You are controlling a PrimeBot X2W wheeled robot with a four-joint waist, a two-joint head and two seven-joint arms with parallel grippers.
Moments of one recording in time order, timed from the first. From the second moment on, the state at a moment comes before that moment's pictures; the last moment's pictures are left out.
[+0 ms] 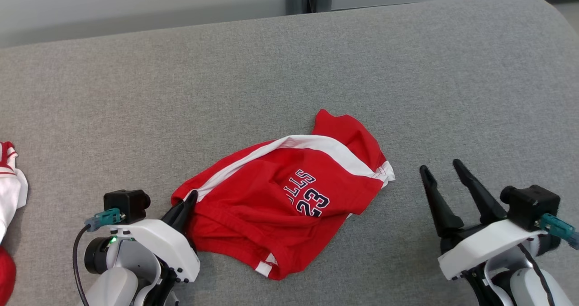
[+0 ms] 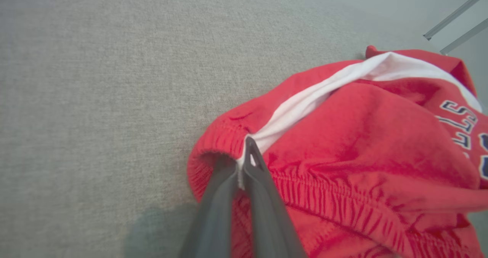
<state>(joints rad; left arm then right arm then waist) -0.24 0.31 -0.45 0.26 -0.76 0.09 0.09 -0.13 -0.15 0.17 0.05 0.39 0.13 0.00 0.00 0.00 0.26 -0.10</state>
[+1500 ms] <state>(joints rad) -0.51 0.41 -0.38 -0.19 -0.66 0.10 0.01 -0.50 -0.31 0.13 -0.15 0.54 0.13 -0.19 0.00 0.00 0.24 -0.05</state>
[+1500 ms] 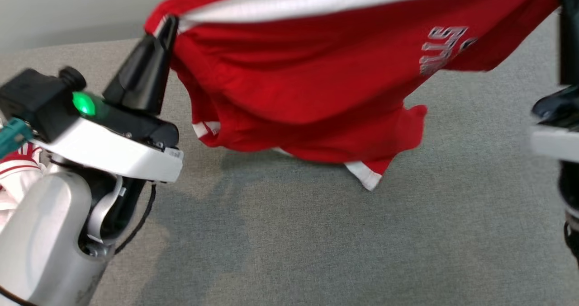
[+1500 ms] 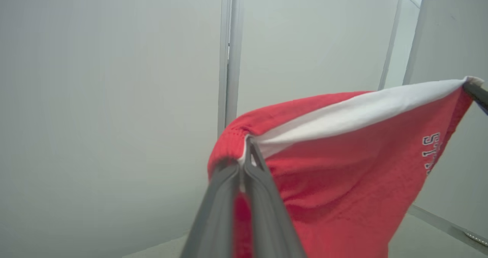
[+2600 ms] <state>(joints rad) -1.17 0.26 -0.42 0.42 -0.64 -0.03 0.03 -1.19 -0.28 0.22 0.41 0.58 0.13 -0.14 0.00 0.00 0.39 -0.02</state>
